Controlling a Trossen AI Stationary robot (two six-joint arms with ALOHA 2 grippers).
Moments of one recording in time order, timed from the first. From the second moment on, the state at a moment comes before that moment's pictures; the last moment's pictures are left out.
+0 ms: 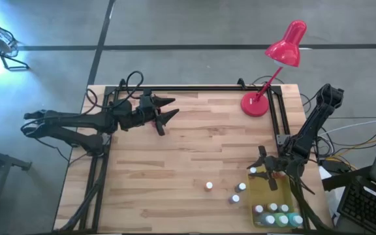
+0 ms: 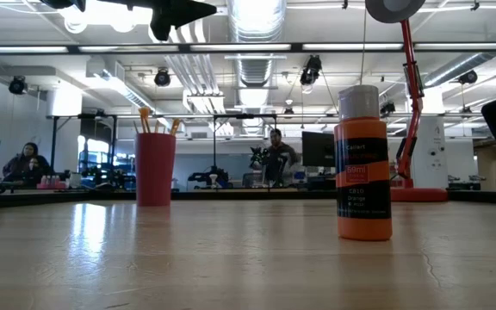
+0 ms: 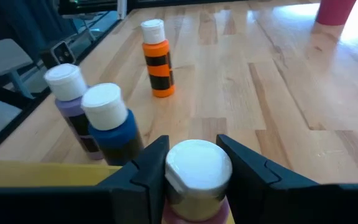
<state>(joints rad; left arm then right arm) 0.09 1.06 0.79 0.41 -0.26 -0.05 1.03 0.68 0.01 0.17 0.79 0.54</state>
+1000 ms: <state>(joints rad) 0.09 1.06 0.79 0.42 -0.26 -0.05 1.03 0.67 0.01 0.26 0.79 0.53</state>
